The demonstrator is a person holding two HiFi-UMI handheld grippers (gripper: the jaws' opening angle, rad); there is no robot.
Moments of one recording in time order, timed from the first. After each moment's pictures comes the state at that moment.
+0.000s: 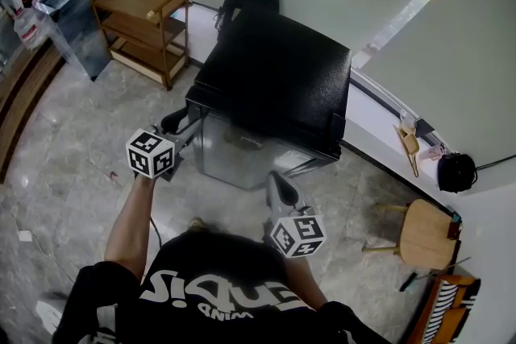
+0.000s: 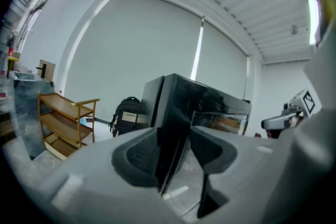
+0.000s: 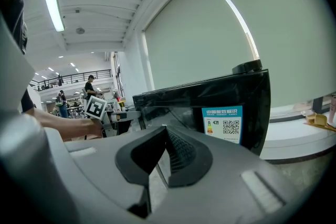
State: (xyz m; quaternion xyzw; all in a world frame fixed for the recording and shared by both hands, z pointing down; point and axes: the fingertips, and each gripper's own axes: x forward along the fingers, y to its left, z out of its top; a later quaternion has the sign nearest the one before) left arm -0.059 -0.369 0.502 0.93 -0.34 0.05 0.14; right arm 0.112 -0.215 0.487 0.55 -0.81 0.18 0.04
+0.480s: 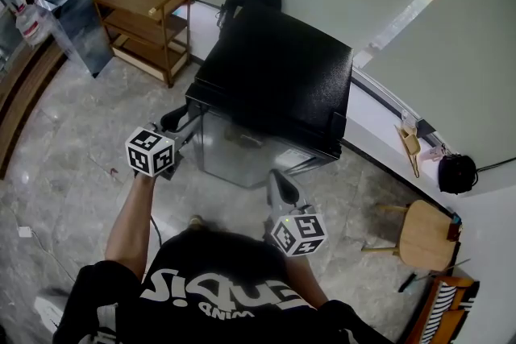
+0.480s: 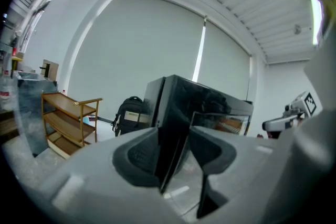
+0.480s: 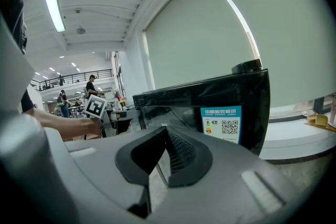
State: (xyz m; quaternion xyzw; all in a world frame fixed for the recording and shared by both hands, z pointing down) left arm -0.061 -0.367 0.501 0.92 -0.36 0.05 0.15; right arm 0.115 -0.215 0.488 0.55 -0.82 0.18 0.04
